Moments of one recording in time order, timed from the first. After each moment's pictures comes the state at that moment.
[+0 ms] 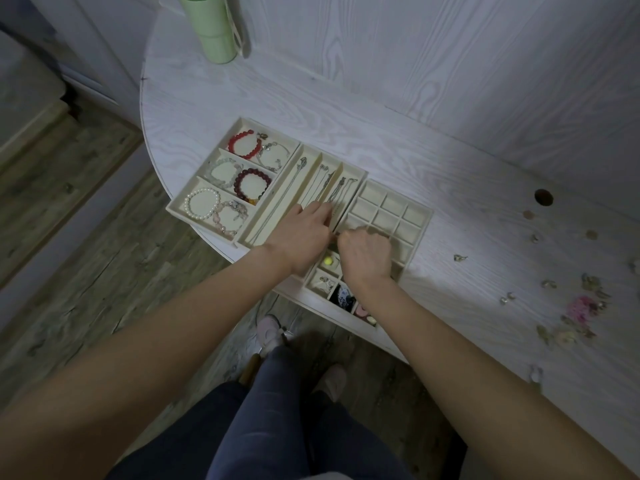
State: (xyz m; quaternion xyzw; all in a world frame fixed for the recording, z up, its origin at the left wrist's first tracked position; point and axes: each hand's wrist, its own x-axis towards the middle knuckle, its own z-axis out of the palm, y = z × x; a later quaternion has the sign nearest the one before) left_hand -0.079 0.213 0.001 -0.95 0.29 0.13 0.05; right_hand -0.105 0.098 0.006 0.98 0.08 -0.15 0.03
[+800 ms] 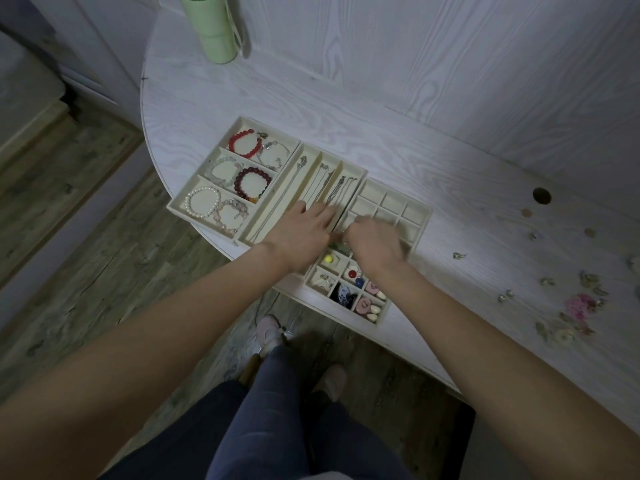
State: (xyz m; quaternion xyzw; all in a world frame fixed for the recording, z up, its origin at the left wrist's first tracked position) left_hand -0.082 0.216 0.003 -0.92 0.36 0.11 0.14; right_hand -0.091 0.080 0.000 0.98 0.12 -0.15 0.02
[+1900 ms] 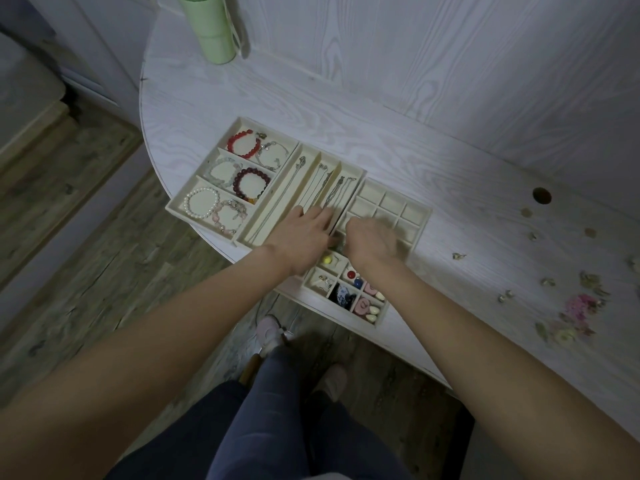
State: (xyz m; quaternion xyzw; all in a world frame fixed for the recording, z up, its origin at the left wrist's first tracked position) left_hand -0.084 0.213 0.001 -0.93 0.33 0.14 0.11; right_hand -0.089 0.088 0.005 0.98 0.05 -0.19 -0.01
